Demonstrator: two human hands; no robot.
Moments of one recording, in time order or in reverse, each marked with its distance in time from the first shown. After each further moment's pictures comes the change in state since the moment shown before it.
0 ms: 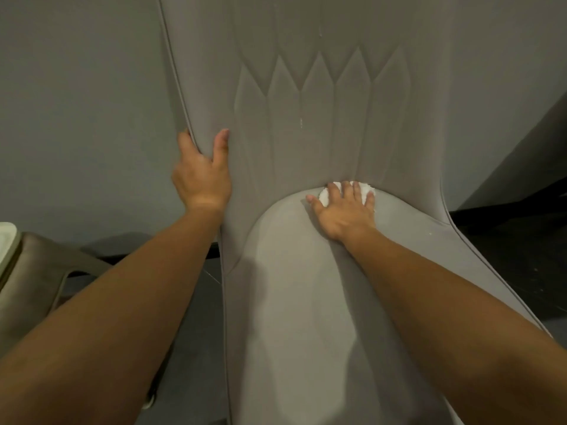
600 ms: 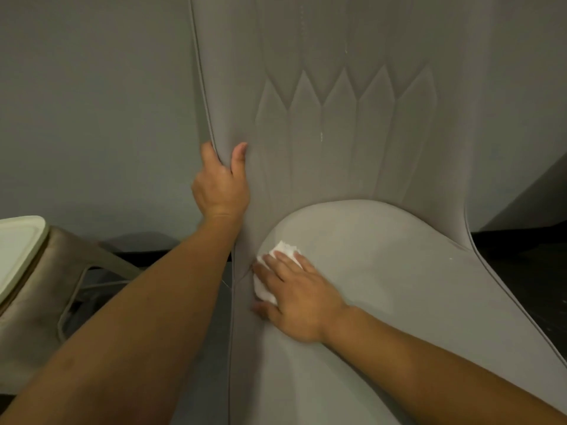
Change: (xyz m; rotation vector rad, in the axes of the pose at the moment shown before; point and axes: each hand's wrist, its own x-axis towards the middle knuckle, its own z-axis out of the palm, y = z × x) left_hand 0.001 -0.009 0.007 0.062 0.077 0.049; right_hand -0.121 -0.058 0.023 0.012 -0.107 -0.808
